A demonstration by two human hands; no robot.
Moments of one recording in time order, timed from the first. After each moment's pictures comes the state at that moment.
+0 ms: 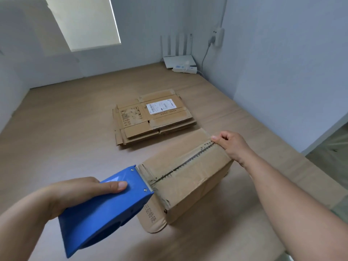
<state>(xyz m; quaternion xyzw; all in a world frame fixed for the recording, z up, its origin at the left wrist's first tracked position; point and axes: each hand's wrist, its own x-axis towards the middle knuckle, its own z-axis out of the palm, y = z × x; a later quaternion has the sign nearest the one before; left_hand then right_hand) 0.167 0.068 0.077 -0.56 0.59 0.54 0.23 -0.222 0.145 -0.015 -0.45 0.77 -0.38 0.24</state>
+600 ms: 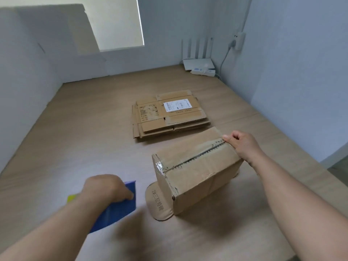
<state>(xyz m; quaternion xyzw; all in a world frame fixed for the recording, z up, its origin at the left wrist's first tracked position) 0.153 0.097 0.023 -0.68 0.65 0.23 0.26 -0.218 0.145 -0.016 -0.46 0.77 -0.37 0.22</state>
